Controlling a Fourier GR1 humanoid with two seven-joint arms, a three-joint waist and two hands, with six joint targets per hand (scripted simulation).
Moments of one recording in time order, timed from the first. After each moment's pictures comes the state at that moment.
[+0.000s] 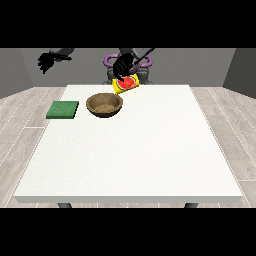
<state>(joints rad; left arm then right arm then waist) -1.01 0.09 -0.76 -0.58 -1.58 0.12 0.36 -0.21 -0.40 -0.34 -1.00 -0.23 0.48 -0.31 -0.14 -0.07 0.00</state>
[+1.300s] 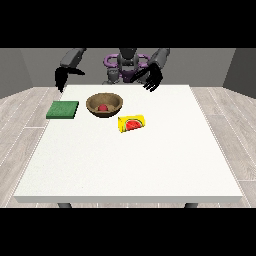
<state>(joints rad) -0.62 0.00 -0.12 -1.04 -0.54 0.45 0.13 -0.26 -0.26 -0.32 -1.06 -0.22 0.30 -0.23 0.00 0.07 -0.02</state>
